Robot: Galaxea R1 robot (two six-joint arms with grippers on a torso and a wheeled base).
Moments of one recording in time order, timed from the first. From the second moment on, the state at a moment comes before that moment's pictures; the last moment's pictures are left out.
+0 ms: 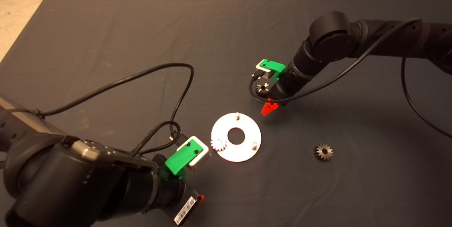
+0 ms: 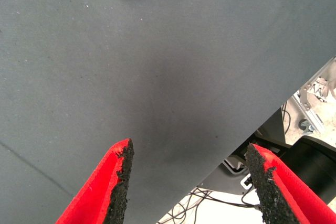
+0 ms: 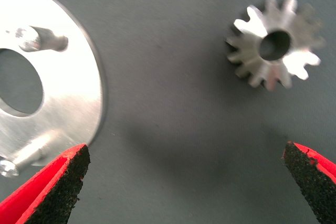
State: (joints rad) left arm -0.23 2.44 -0.34 0.65 1.53 -1.33; right arm 0.37 2.62 -1.22 -0.23 -1.32 0.60
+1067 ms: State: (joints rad) left arm -0.23 2.44 -0.34 0.65 1.53 -1.33; right arm 0.37 2.68 -1.37 -0.23 -1.32 0.48
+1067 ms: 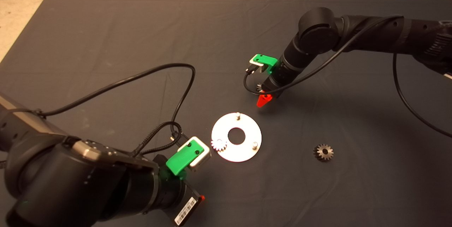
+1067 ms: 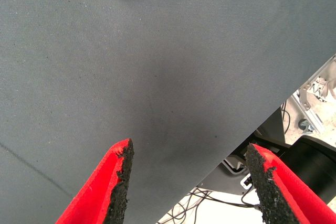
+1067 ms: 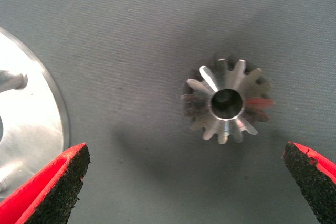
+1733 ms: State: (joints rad) left arm -0.23 2.44 -0.34 0.65 1.53 -1.33; right arm 0.37 2.71 -1.45 -0.23 -1.32 0.43
